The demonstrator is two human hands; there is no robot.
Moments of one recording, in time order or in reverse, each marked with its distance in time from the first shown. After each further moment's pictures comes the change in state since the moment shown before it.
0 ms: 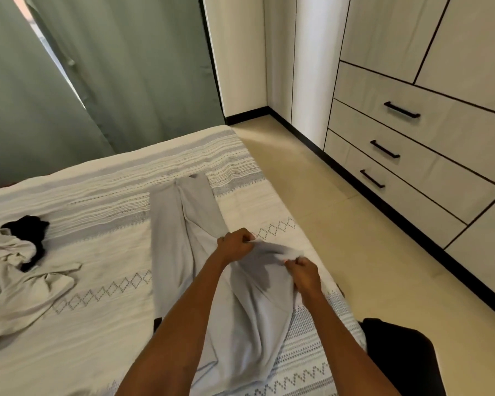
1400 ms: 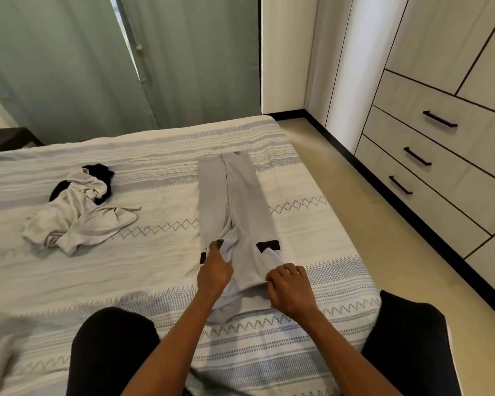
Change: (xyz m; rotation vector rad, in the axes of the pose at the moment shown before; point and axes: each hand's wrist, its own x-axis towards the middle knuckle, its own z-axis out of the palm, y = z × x) left_hand -0.232 -0.115 0.049 -0.256 0.408 -0.353; right_hand -0.165 0.075 0.052 -1.000 -0.115 -1.125
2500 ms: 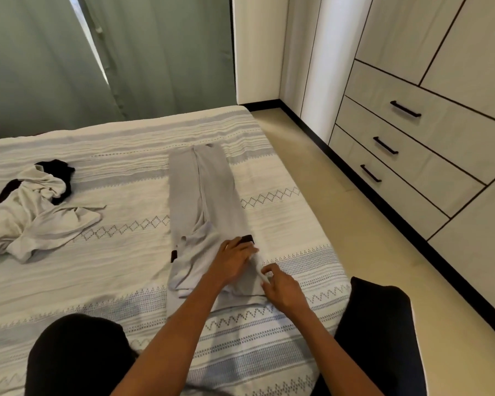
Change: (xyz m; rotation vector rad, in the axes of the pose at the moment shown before) left_hand 0.027 0.042 0.074 0.487 -0.276 0.756; right_hand -0.025 0.035 -0.011 0.425 -0.248 0.421
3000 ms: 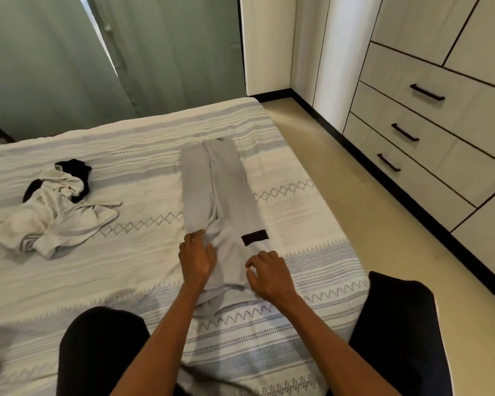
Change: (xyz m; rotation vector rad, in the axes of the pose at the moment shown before) left_hand -0.059 -0.061 -0.019 -0.236 0.494 -0.618; right_hand 0.028 -0.051 0.032 -0.258 0.198 -0.290
